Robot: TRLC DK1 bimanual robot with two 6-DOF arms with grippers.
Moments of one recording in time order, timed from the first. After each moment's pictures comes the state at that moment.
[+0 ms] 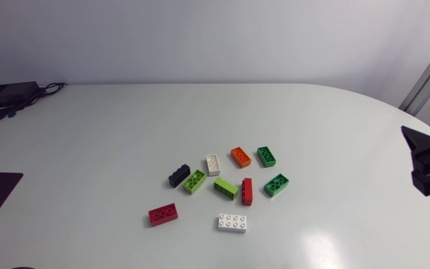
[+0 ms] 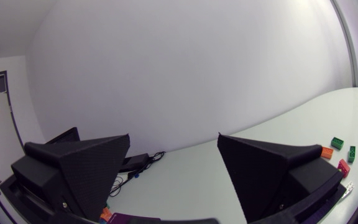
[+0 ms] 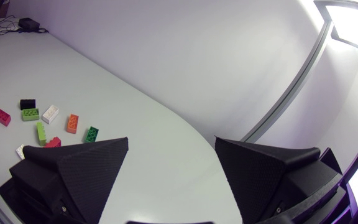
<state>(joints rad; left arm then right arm) -0.42 0.29 0.70 -0.34 -0.68 0.43 0.37 0.41 0.80 -0.60 0.45 -0.46</state>
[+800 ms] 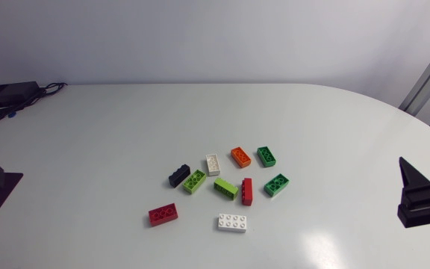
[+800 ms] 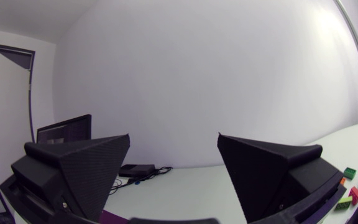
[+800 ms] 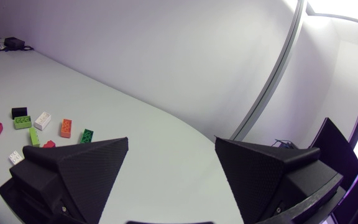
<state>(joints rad) -0.24 0.01 0.28 0.05 -0.56 0.38 0.29 0.10 0.49 -0.50 0.42 -0.39</state>
